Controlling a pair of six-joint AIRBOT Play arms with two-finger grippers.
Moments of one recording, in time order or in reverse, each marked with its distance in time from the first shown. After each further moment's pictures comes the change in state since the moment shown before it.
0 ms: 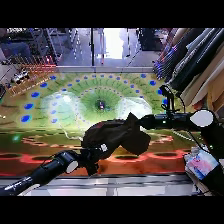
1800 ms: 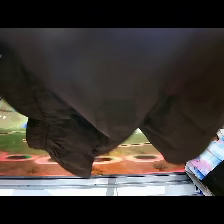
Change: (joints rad) left arm 0.265 0.510 0.942 0.089 -0.259 -0.235; right arm -0.056 0.101 0.963 -0.158 0.143 -0.122
